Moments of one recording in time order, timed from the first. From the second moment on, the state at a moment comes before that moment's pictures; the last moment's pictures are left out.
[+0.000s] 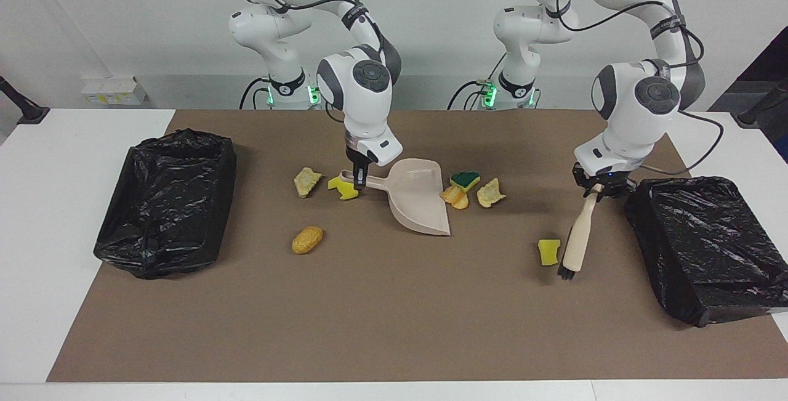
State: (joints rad) left arm -0.06 0.15 0.02 -1.96 0.15 2.05 0.52; right arm 0.49 0.21 0.04 -1.93 -0.14 2.06 -0.96
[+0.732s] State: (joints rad) left arm -0.17 0.08 0.00 -2.13 0.15 1.97 0.42; right arm 0.49 0.21 0.04 -1.93 -0.14 2.06 -0.96
